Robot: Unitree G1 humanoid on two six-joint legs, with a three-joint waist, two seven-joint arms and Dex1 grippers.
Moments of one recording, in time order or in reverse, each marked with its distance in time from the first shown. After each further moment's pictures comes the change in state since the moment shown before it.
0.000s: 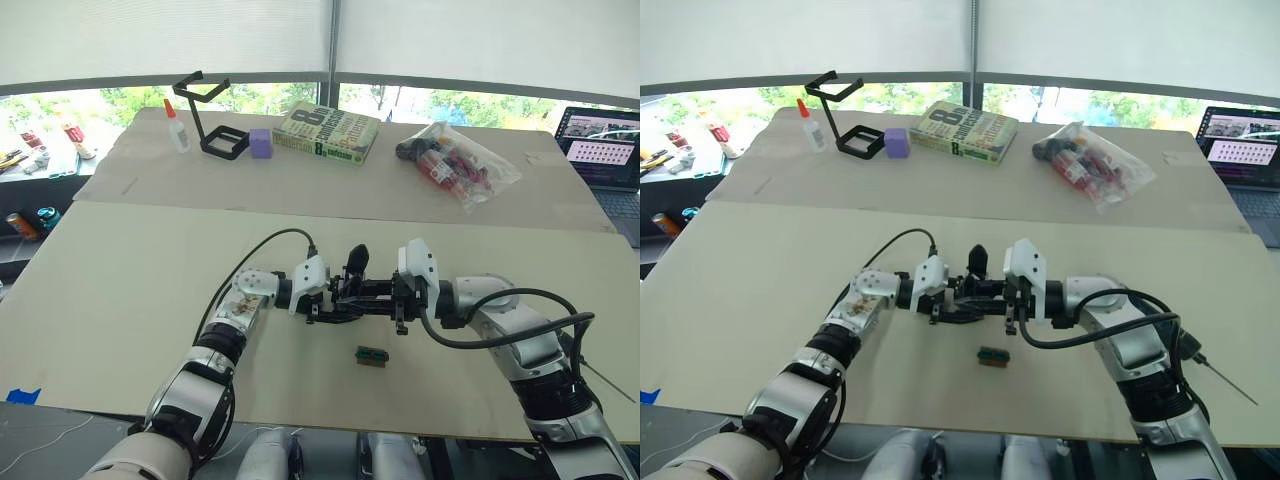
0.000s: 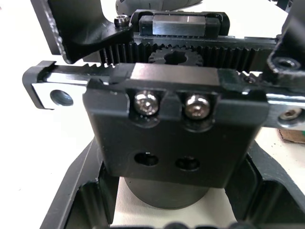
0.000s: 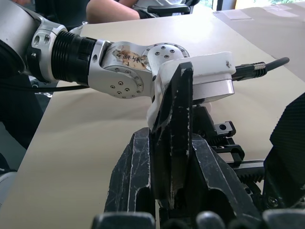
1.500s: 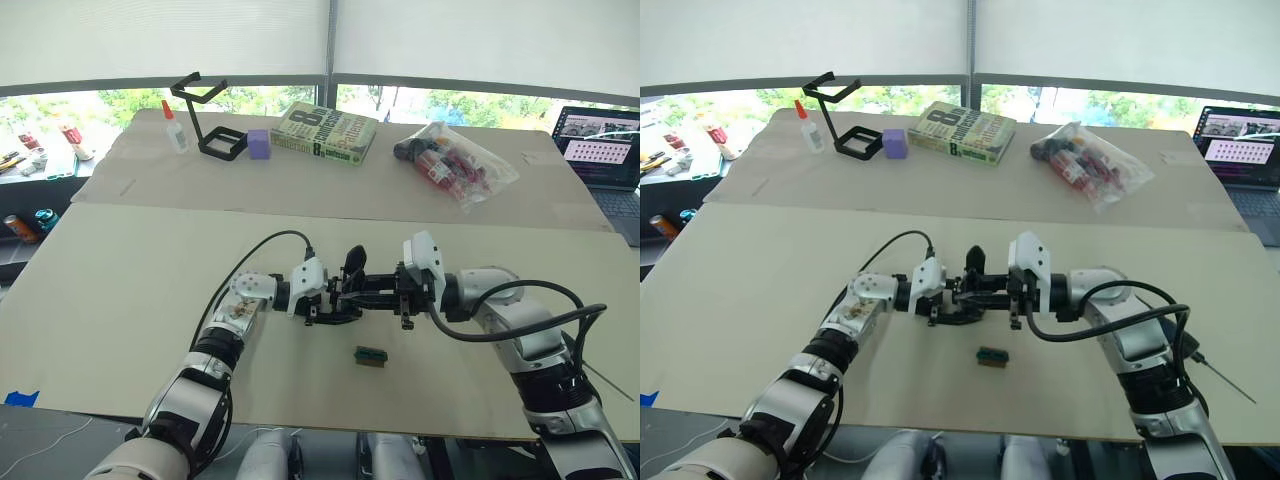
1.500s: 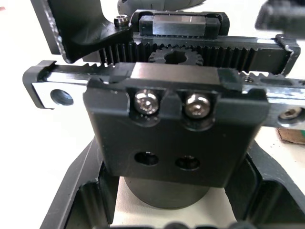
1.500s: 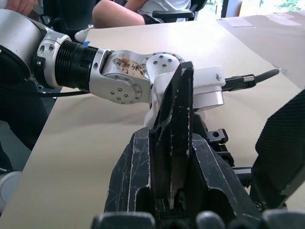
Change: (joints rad) left arm 0.037 0.008 -0.003 -0.060 0.001 0.033 0.012; right arm -0.032 0.015 -0.013 0.021 -0.012 0.011 0.047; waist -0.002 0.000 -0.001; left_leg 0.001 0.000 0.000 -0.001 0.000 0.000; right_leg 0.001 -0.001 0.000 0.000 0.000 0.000
